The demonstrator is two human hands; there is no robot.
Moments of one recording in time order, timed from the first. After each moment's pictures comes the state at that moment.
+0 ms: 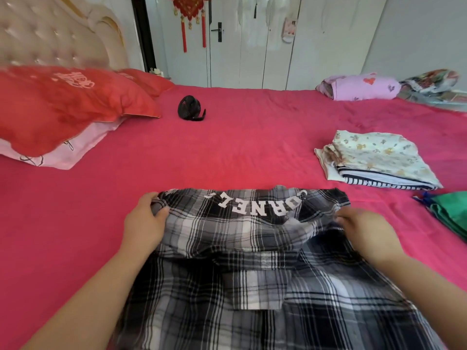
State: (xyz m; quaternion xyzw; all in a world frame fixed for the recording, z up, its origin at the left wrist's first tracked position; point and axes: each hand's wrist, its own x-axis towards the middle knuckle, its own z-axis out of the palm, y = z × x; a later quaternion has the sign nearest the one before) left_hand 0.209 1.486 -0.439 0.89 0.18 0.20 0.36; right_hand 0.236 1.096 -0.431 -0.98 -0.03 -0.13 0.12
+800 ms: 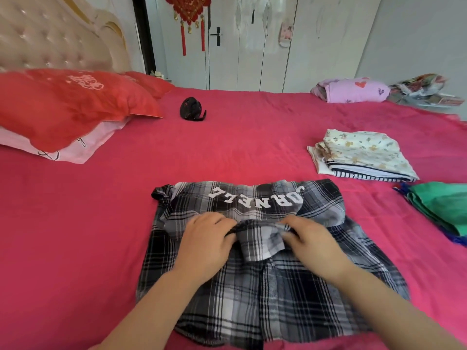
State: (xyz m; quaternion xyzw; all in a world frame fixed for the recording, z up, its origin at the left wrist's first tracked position) left_hand 0.120 1.399 -0.437 0.94 -0.15 0.23 0.19; right_hand 0.145 1.177 -0.428 -0.94 -0.20 -0.11 0.25
